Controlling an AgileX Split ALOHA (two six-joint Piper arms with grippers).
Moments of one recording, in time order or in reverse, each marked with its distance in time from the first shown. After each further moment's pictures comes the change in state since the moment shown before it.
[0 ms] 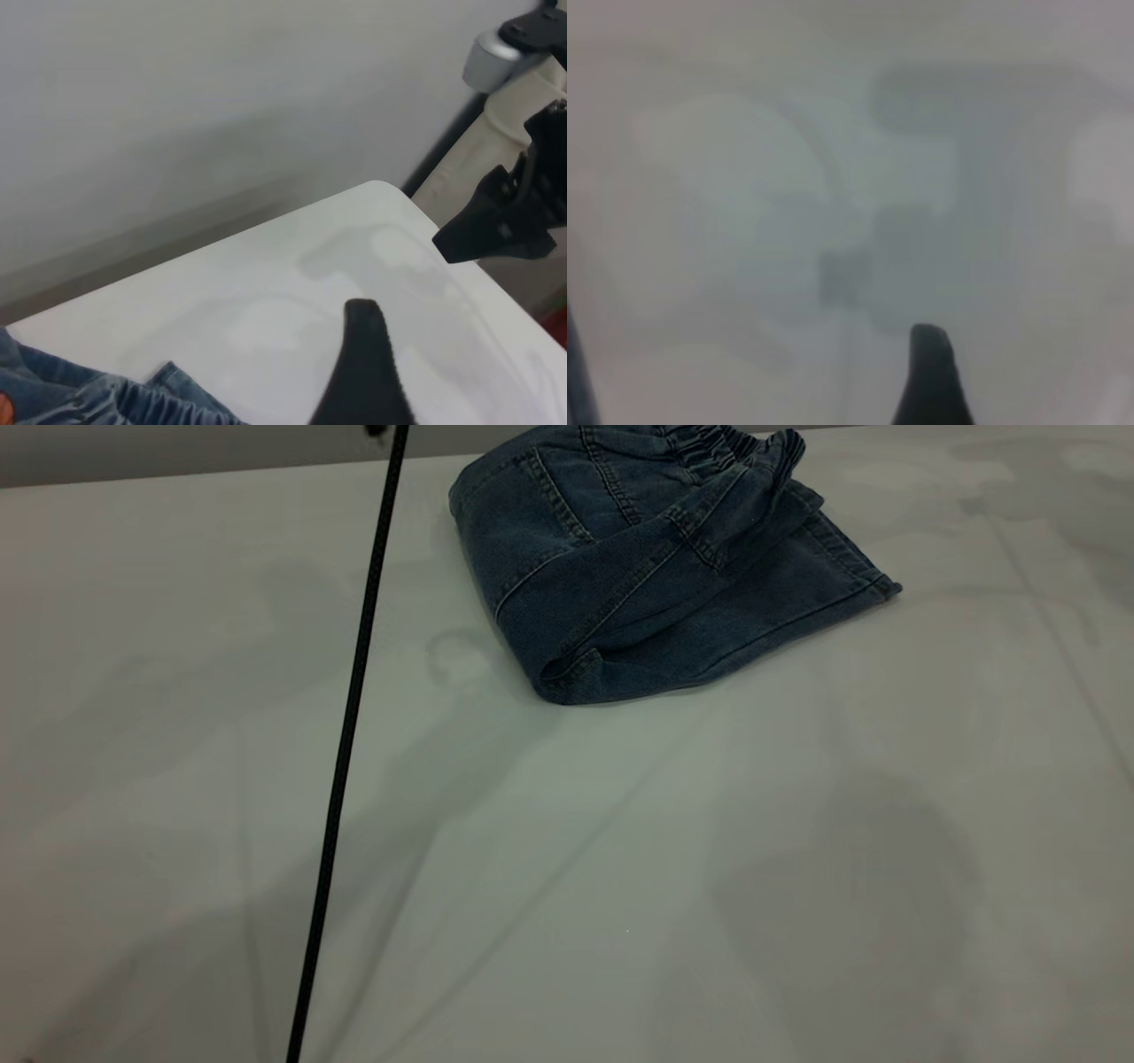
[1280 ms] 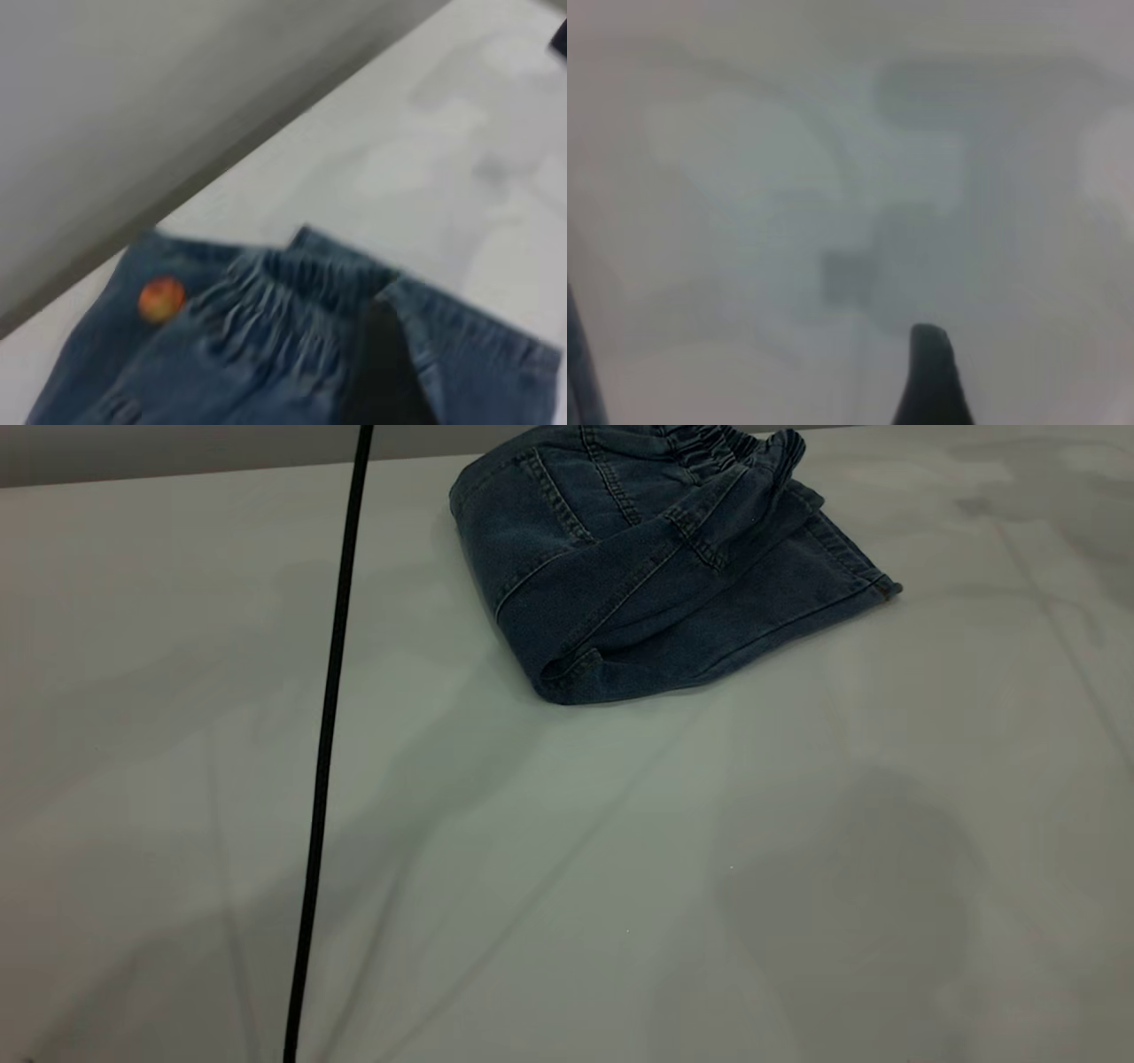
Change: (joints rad) left arm -0.004 0.000 -0.112 1.441 0.204 -1.107; right arm 0.000 0.003 0.002 0.010 0.000 0.000
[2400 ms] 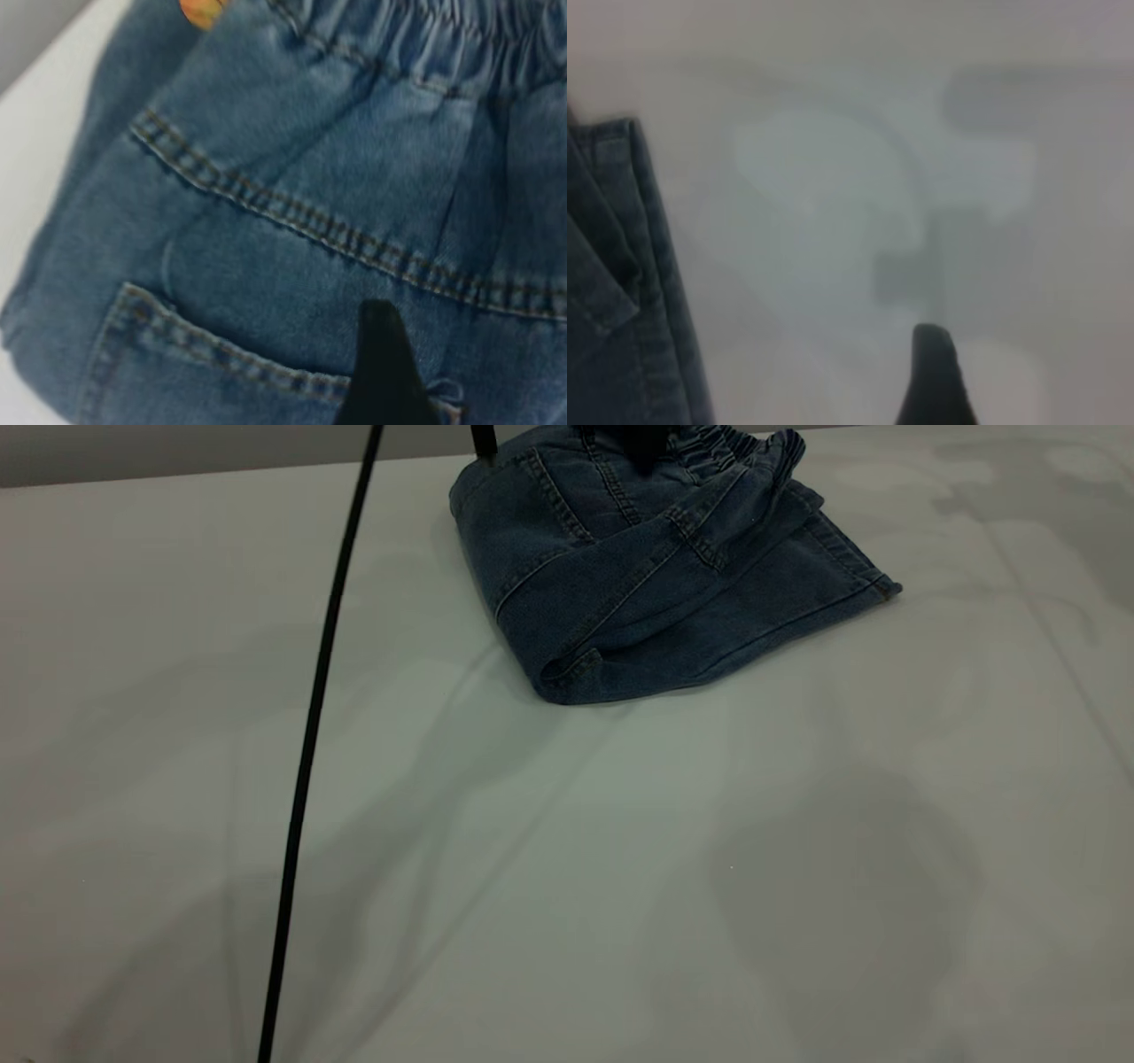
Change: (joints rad) left arm 0.005 0.161 -0.053 0.339 0.268 -0.157; right arm 0.001 0.000 0.000 0.125 0.000 0.002
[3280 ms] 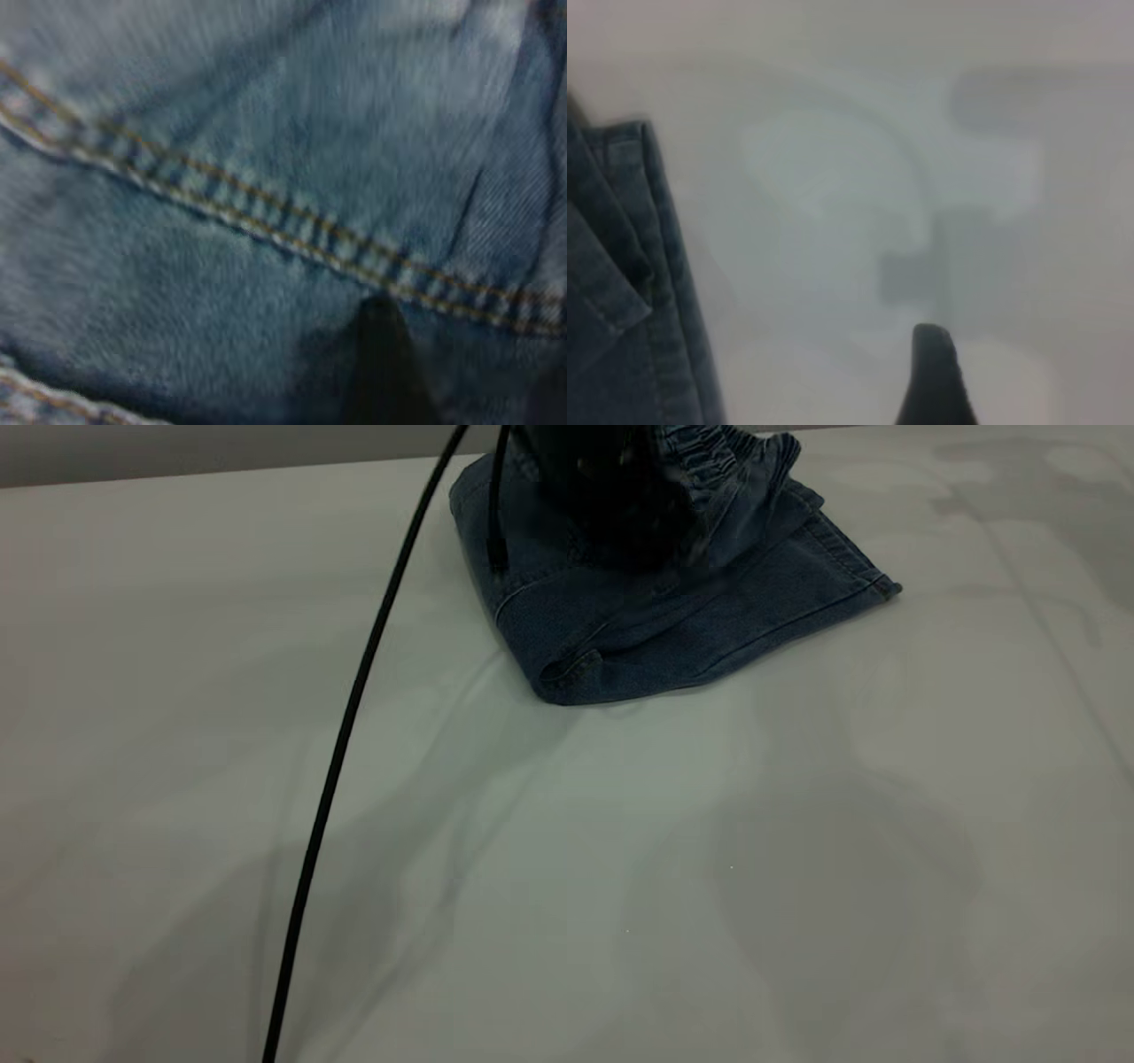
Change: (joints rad) left arm -0.001 0.142 -0.001 -0.001 -0.080 -0.001; right arm 0.000 0.000 0.000 0.017 0.000 0.000
